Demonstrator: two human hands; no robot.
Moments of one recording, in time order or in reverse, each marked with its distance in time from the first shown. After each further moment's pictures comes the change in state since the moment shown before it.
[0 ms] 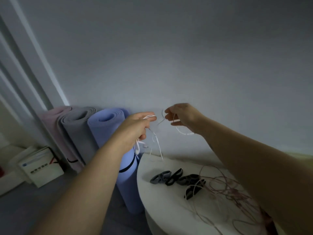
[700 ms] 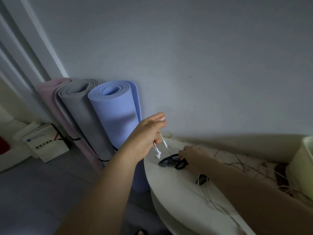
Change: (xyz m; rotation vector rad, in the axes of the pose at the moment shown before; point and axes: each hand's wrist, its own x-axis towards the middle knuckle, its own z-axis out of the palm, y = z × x) left_hand 0.002 -0.087 0.012 -0.244 -0.062 -0.155; right_hand -0.008 0.199 0.055 -1.349 -0.418 -0.129
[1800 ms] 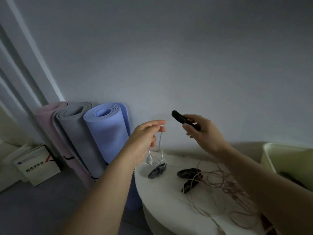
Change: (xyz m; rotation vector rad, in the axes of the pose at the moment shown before) left_hand -0.036 0.042 0.032 0.092 -0.047 0.164; right_hand -0.096 0.020 -0.127 0.949 0.734 0.027
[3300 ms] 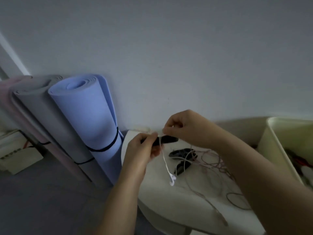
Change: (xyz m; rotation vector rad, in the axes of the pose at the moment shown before) left_hand 0.000 -0.095 0.034 -0.216 0.218 -0.166; right_hand -0.018 -0.008 0.017 -0.202 -0.363 0.085
